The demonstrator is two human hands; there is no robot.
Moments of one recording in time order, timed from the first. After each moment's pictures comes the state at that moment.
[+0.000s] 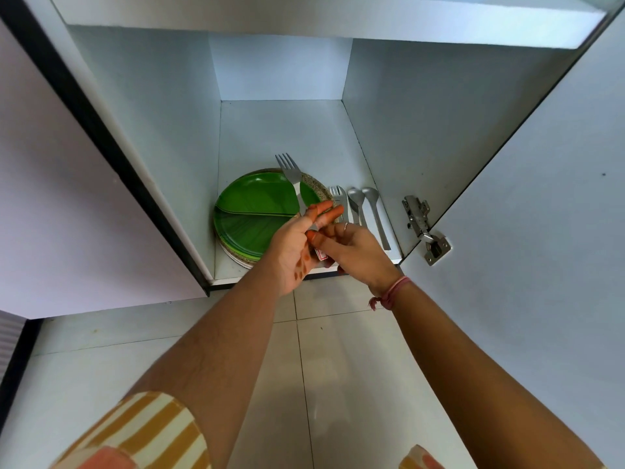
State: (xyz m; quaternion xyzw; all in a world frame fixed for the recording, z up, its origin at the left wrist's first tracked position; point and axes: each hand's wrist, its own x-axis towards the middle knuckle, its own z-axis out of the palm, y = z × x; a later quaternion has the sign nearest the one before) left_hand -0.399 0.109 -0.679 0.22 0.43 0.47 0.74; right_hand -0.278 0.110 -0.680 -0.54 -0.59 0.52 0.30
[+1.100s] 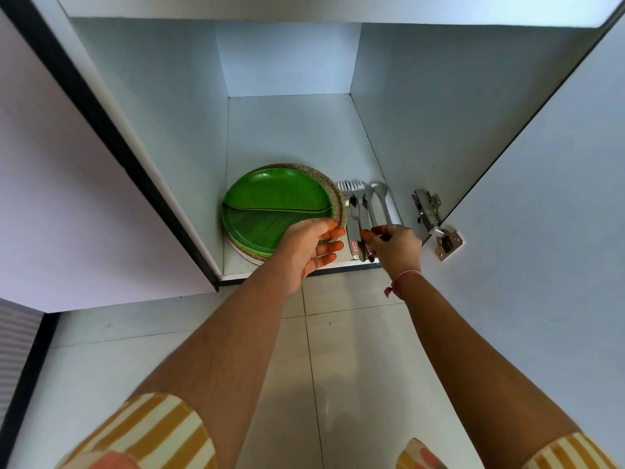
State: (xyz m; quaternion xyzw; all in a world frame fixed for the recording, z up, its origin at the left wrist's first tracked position) left_hand -0.397 0.106 -0.679 0.24 0.57 0.41 0.67; right_hand -0.234 0.147 -0.749 -0.74 -0.51 0.32 0.30
